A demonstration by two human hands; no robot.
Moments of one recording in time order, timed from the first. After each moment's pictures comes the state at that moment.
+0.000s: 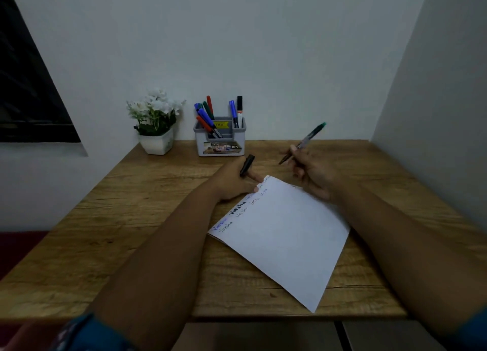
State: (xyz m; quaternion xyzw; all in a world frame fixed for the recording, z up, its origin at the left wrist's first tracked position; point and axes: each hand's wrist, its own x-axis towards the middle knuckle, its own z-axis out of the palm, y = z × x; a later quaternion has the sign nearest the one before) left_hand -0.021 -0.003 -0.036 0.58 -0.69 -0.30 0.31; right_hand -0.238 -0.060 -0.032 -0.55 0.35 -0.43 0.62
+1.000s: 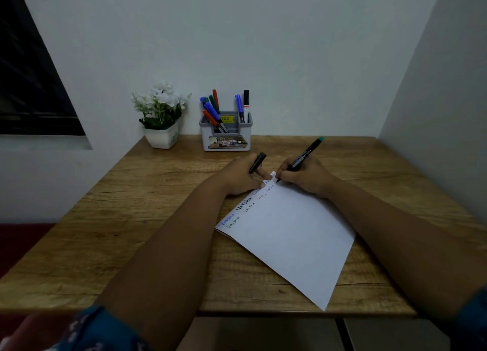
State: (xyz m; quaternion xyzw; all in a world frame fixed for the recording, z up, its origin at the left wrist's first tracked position) left_hand -0.022 -0.006 -0.036 0.58 -0.72 -0.27 0.27; right_hand -0.222 -0.060 -0.046 -0.78 0.43 -0.32 0.34
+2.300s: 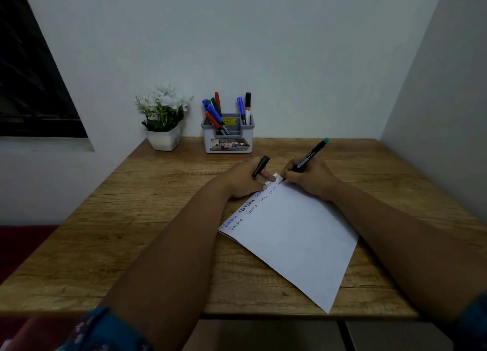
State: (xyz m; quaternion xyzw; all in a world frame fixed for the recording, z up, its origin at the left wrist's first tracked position) left_hand -0.024 -0.003 -0.032 0.58 -0.73 -0.28 0.24; right_hand -0.224 -0.062 -0.049 -0.77 0.46 -0.34 0.29
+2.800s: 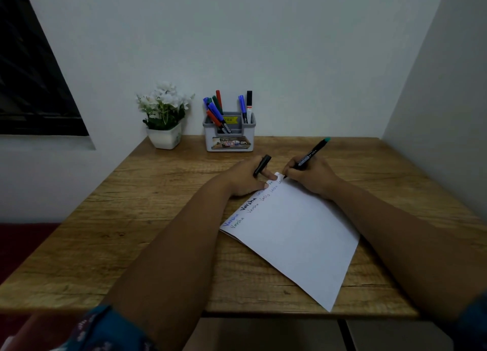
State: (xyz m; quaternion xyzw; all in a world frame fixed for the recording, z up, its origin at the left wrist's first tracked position) left_hand -0.023 -0.003 -0.033 0.57 -0.73 -0.28 0.24; right_hand -0.222 -0.062 -0.049 -0.76 0.47 -0.34 0.29
